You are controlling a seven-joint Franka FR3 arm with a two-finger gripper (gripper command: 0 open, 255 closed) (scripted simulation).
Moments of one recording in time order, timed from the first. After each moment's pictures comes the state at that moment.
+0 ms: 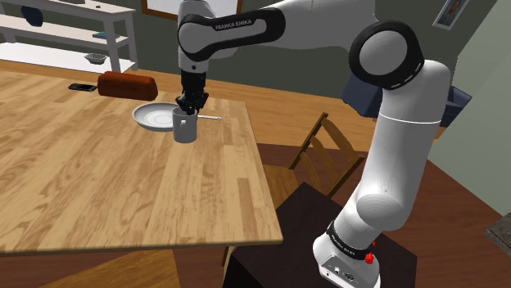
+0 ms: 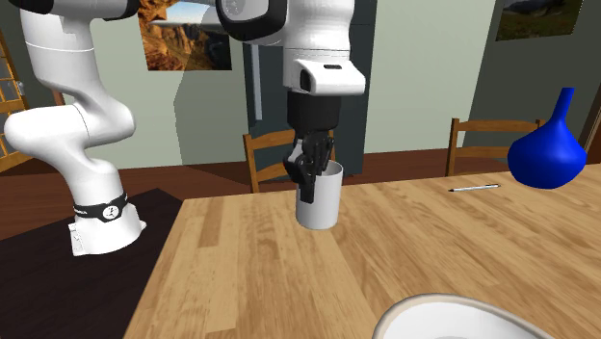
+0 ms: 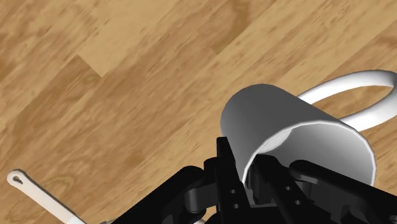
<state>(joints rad) 0.03 0.28 0.21 -1.67 -0.03 1.89 0.07</state>
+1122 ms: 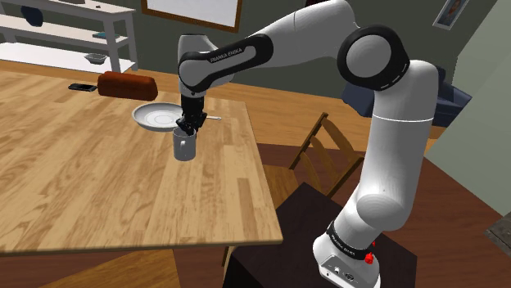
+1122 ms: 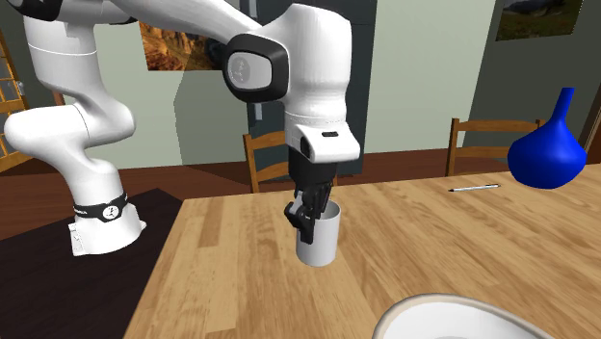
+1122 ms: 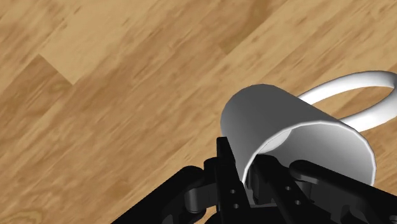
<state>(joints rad) 0.04 0.34 0.20 -1.79 -0.05 2.07 0.08</state>
